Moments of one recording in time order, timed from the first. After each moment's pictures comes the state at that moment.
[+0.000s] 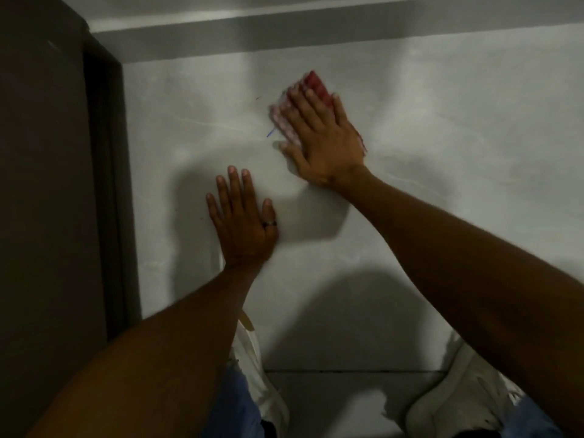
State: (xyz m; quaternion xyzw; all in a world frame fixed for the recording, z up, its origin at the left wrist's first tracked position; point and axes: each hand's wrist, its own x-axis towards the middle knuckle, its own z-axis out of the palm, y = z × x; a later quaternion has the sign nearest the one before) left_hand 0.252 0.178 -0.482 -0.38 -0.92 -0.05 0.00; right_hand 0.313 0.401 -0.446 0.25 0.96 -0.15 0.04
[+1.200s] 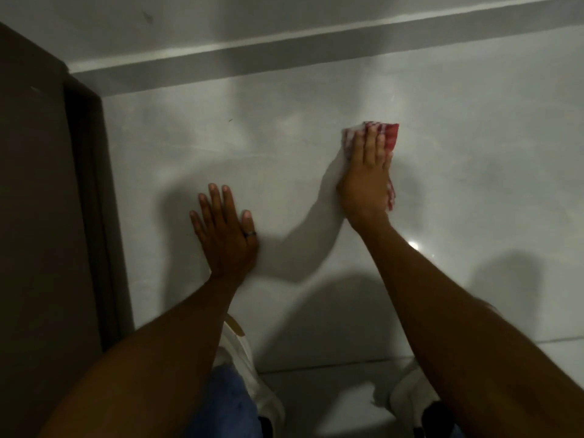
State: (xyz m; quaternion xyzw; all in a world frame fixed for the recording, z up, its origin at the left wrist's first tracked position) left_hand 0.251 0.177 -0.478 -0.38 -0.92 -0.01 -0.06; right_hand 0.410 0.395 -0.429 0.56 0.80 -0.20 0.07
